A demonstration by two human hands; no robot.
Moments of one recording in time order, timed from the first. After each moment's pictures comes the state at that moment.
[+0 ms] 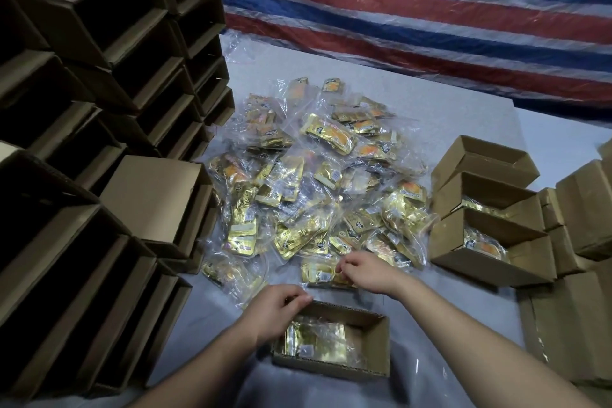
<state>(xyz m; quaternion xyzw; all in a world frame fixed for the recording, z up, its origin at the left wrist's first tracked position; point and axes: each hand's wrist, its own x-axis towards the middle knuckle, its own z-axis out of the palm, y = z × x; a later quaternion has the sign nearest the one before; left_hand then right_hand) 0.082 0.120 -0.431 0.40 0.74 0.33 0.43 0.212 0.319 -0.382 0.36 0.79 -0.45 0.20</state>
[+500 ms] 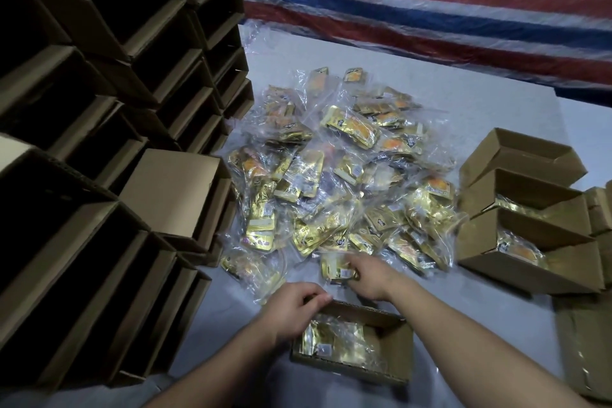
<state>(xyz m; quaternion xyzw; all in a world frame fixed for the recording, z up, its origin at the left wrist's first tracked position) 0.084 0.123 -0.427 0.38 0.75 0.32 0.43 0.193 0.318 -0.449 0.30 0.88 -0.27 0.26</state>
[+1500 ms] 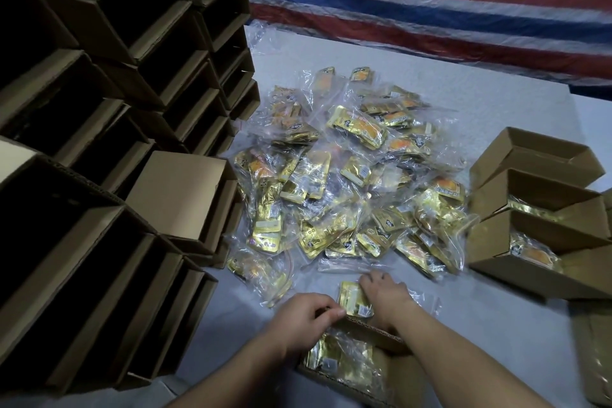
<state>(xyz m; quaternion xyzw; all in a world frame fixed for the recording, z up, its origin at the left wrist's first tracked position) 0.092 0.120 -0.427 0.41 0.75 0.29 0.44 0.217 0.300 -0.496 0.26 0.89 -0.08 0.37</state>
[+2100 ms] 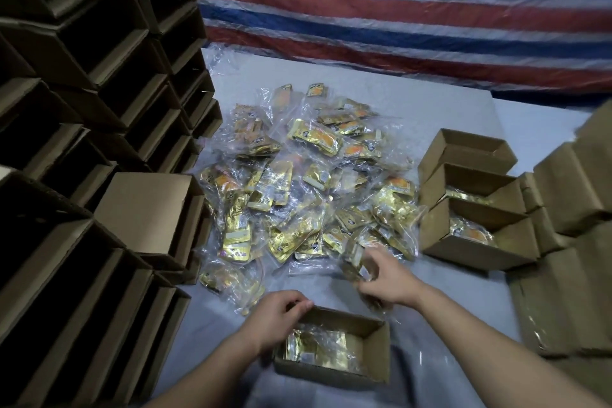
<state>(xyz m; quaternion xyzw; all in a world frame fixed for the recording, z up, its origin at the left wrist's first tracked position) 0.092 0.117 -0.415 0.41 0.75 0.28 0.43 0.272 0.331 -0.408 0.38 0.82 -0.43 0.09</state>
